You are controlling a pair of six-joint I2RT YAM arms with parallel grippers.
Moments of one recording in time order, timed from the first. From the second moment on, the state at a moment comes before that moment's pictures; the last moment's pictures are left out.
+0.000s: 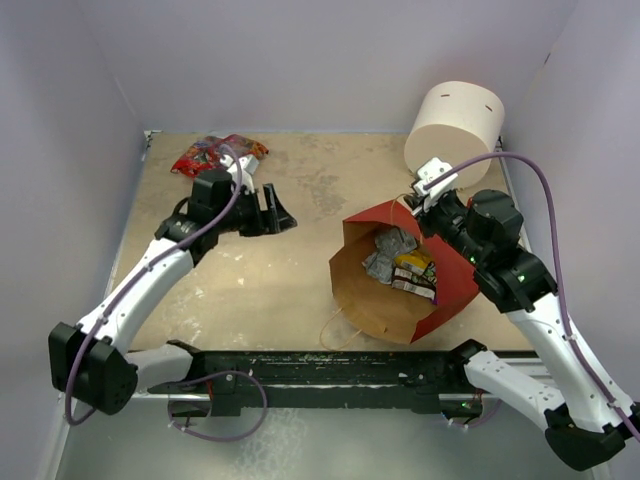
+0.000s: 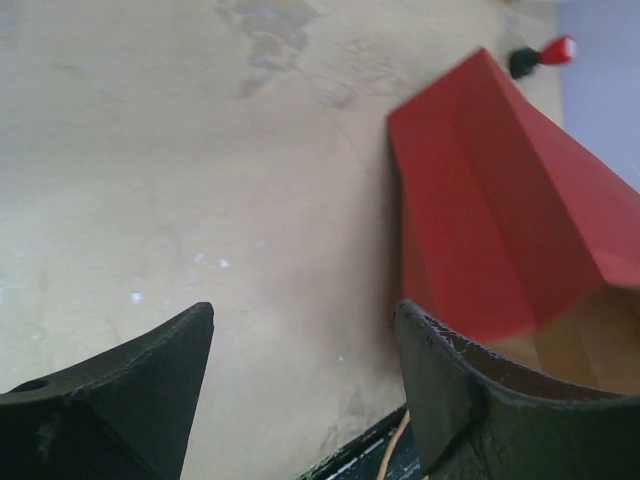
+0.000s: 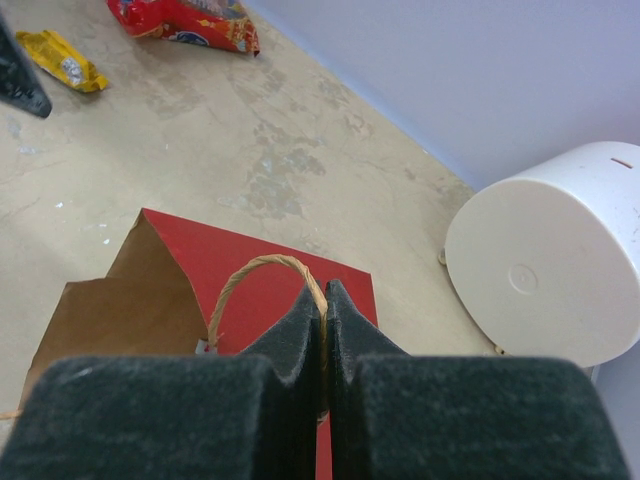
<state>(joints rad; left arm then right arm) -0.35 1.23 1.04 -0.42 0.34 -0.54 0.51 0.85 1.12 -0.46 -0.04 -0.33</state>
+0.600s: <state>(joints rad) -1.11 1.31 0.96 0.00 0.21 -0.19 0.51 0.88 1.18 -0.49 -0.08 -0.31</state>
